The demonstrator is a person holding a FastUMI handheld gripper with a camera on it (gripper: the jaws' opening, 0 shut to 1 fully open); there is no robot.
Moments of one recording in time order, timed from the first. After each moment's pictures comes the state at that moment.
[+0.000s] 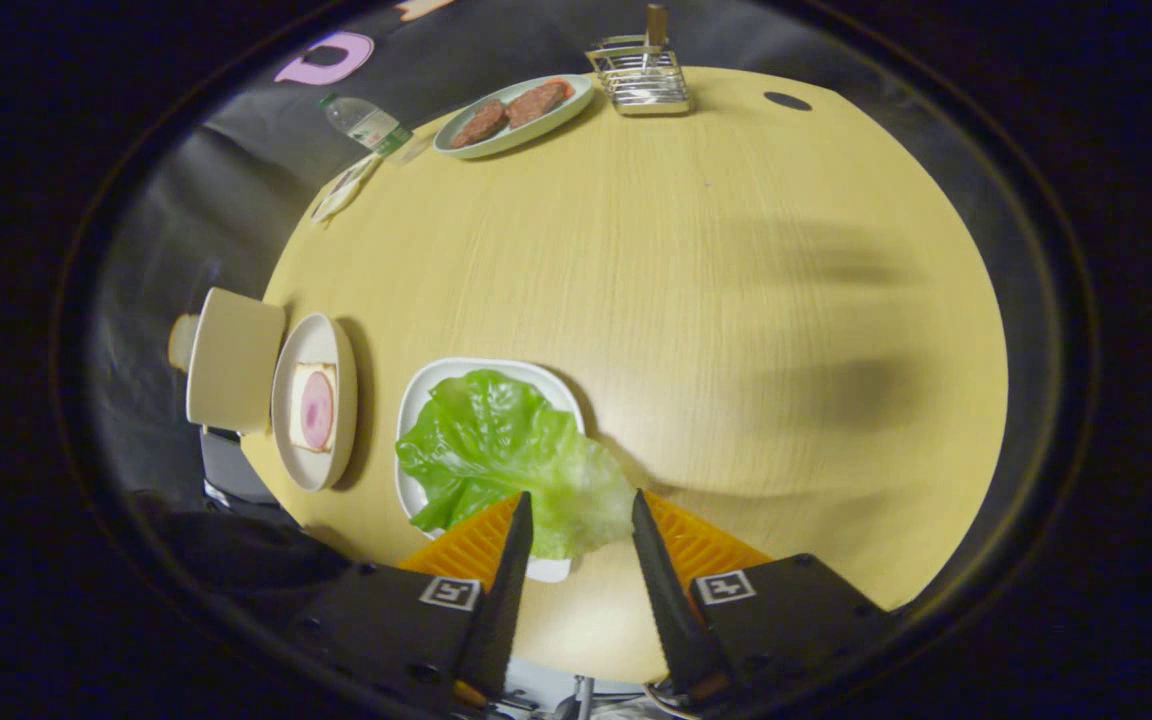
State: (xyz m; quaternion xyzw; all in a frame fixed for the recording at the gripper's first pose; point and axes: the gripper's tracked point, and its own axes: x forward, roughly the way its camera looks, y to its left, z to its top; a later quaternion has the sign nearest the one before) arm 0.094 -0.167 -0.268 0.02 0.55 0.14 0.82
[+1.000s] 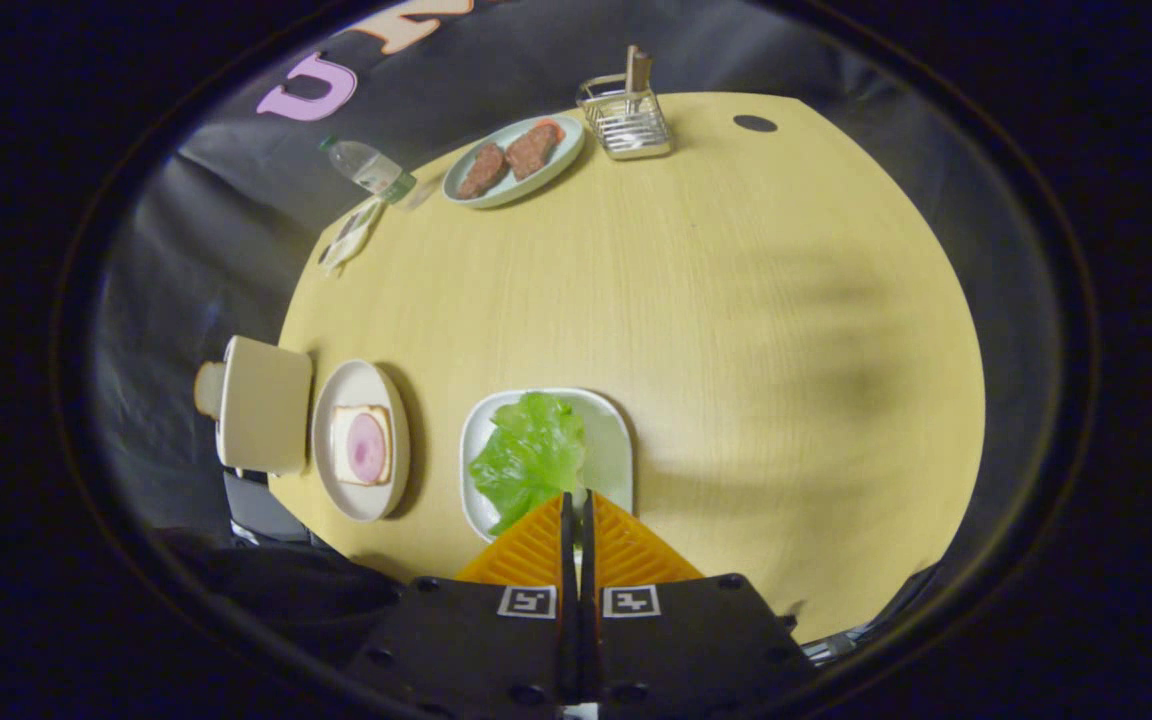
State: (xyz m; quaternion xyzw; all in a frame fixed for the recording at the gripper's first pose) arm 0.076 -0.138 -0.208 0.07 0.51 0.11 0.85
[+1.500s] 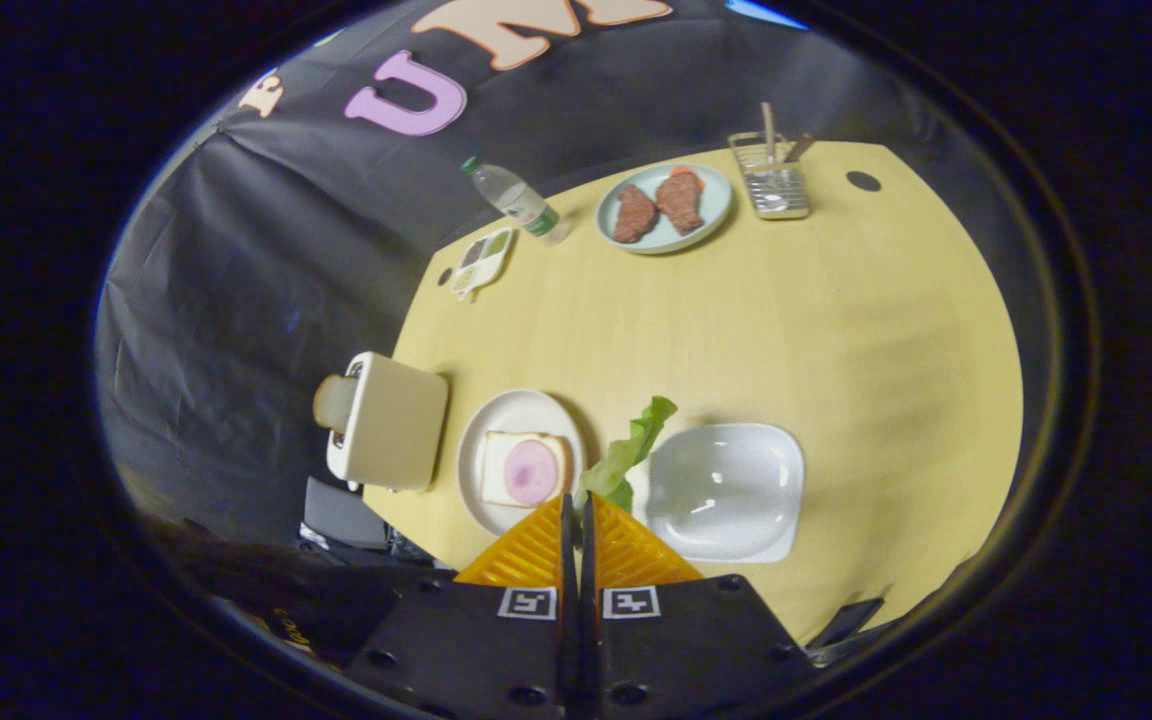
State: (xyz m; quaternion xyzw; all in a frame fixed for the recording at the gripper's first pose) arm 0.048 -0.007 -0.129 0.11 0.47 0.23 0.84
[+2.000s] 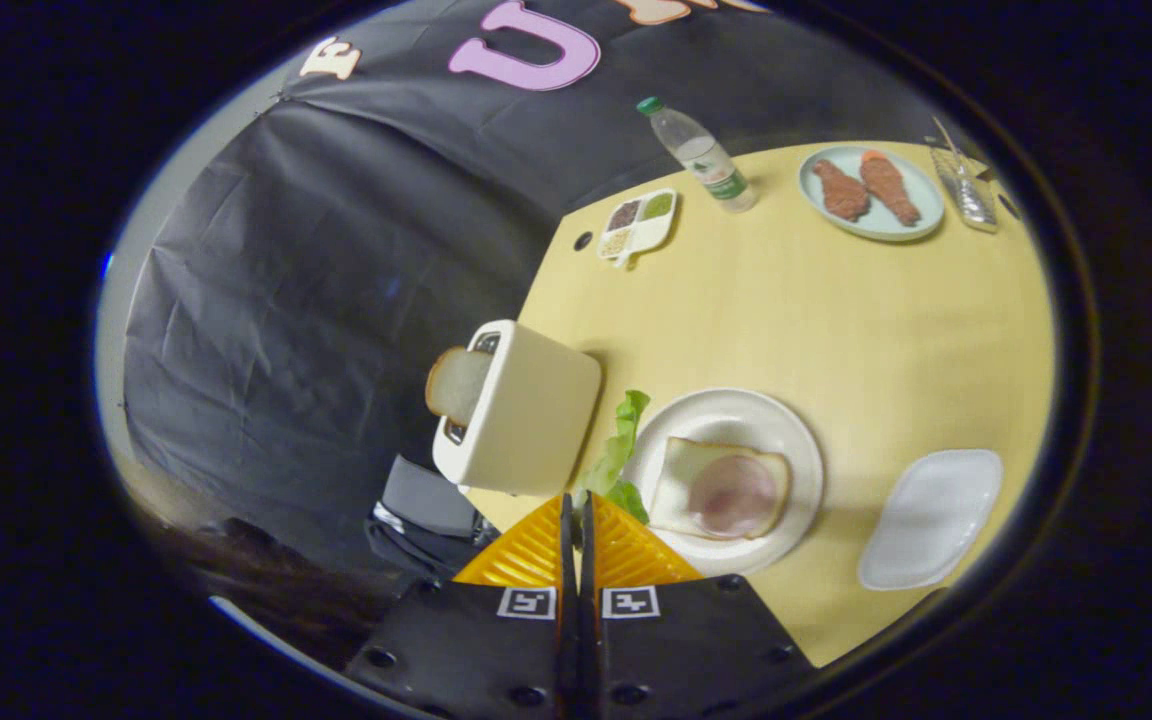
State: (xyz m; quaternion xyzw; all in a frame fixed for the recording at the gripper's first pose) arm 0.030 0.174 -0.137 0.15 0.48 0.37 0.79
